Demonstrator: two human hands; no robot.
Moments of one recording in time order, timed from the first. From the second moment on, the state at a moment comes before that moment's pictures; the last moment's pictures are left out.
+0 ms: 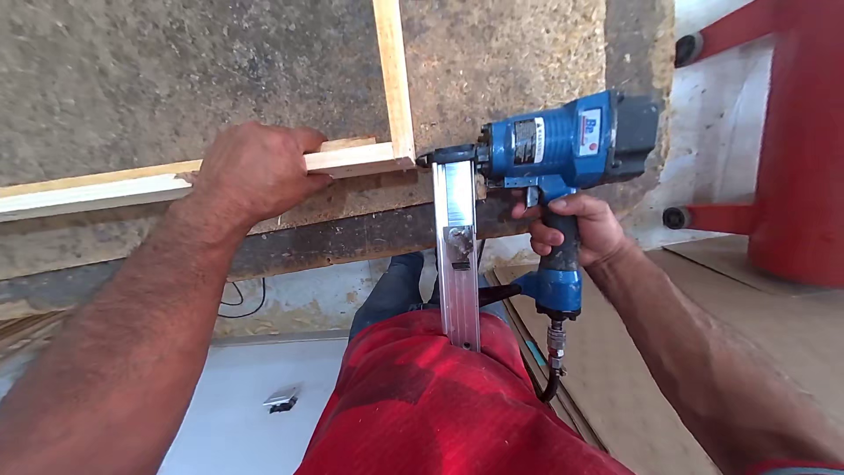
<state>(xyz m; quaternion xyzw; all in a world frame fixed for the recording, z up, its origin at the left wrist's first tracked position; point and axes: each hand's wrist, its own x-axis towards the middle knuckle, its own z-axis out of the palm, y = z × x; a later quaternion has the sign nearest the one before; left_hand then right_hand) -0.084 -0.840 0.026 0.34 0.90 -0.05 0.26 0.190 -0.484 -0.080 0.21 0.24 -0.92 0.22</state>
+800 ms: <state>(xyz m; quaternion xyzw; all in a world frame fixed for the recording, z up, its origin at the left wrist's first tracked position) -0.083 -0.843 0.015 0.38 0.89 -0.06 0.23 0.167 -0.465 -0.078 0.21 0.31 -0.89 0.27</state>
